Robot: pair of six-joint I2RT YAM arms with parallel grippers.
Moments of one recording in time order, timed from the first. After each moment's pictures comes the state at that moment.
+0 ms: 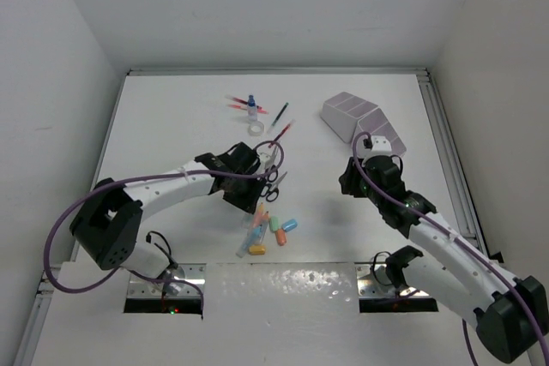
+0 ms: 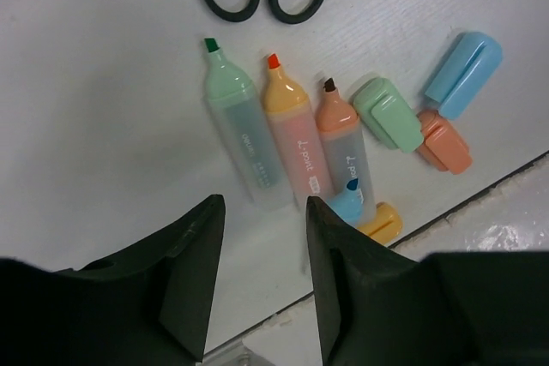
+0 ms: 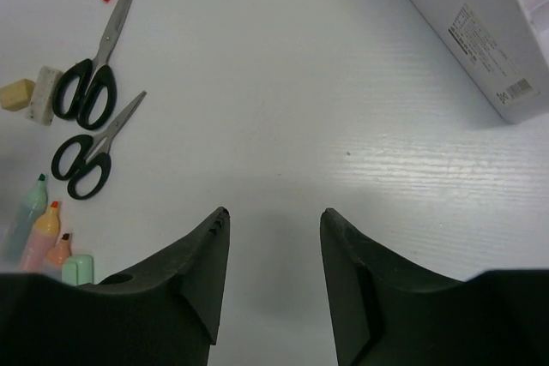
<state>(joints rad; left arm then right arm) -0.70 1.45 0.90 -0.65 0.13 -0.20 0.48 0.84 0.47 -0.24 0.19 0.41</state>
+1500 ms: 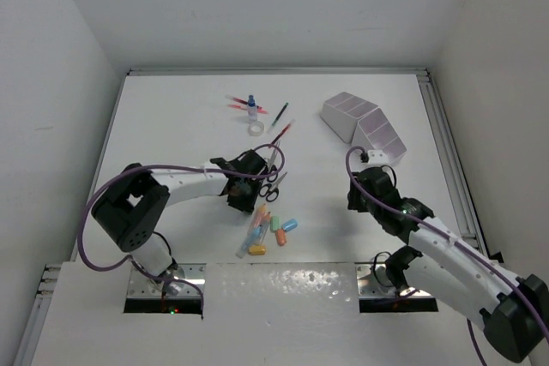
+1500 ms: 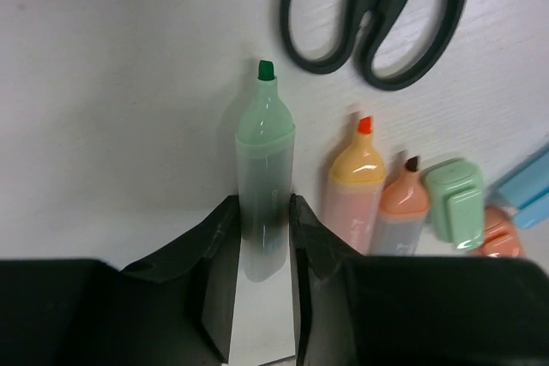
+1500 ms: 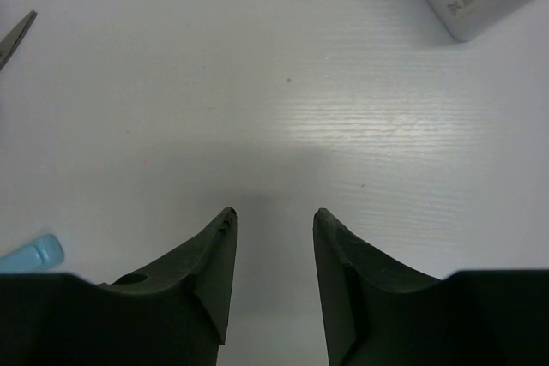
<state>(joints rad) -0.72 1.62 0.86 -0.51 -0.01 -0.41 0.56 0.77 0.40 -0.41 0.35 0.43</state>
